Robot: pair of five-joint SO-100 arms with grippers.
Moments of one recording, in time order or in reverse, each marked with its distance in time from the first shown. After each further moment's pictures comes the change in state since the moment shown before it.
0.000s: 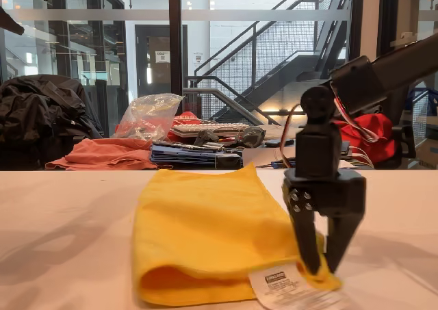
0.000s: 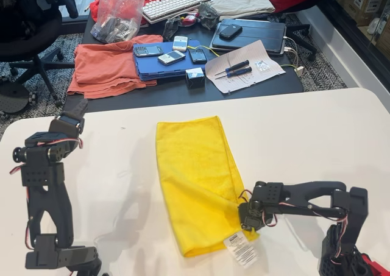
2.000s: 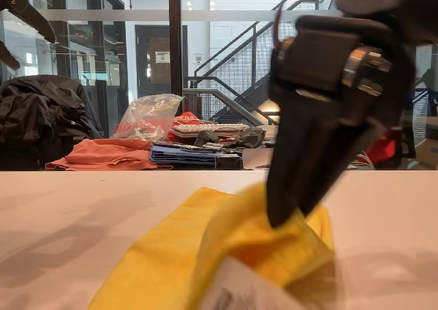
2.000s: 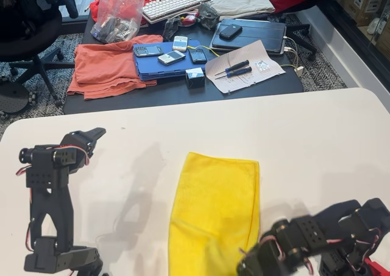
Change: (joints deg) arm 0 -30.8 11.4 -22.7 9.0 -5.9; arm 1 2.7 2.5 2.8 16.3 3.3
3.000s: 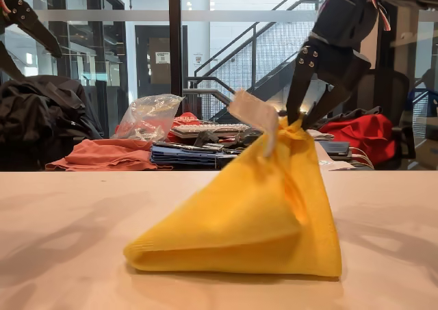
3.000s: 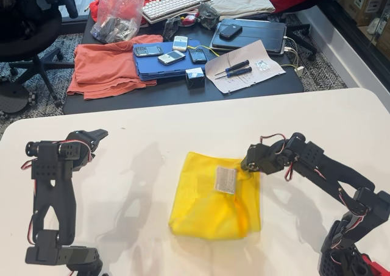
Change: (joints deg) arm 0 52.0 3.0 -2.0 -0.5 0.3; arm 1 -0.2 -5.1 0.0 0.0 0.3
